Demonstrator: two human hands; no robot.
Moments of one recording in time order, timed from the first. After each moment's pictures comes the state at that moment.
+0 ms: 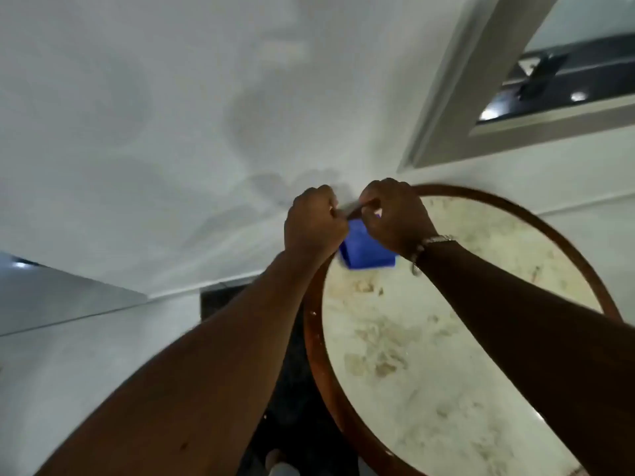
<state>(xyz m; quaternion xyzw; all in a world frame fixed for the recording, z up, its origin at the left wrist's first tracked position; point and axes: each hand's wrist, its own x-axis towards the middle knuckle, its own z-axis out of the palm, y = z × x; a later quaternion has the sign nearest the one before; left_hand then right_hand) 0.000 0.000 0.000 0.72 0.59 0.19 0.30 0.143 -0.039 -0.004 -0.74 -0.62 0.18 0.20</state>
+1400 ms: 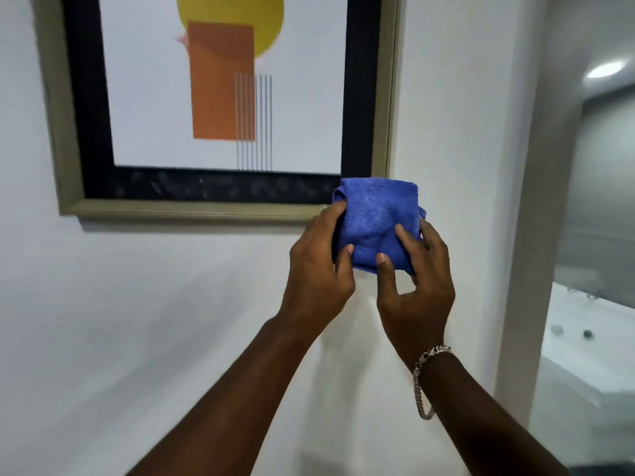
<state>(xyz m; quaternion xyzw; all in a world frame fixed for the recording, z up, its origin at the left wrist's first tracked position) -0.069 0.069 0.522 0.72 0.23 0.65 0.01 0.059 0.054 0.485 -0.39 -0.54 -0.24 0.71</state>
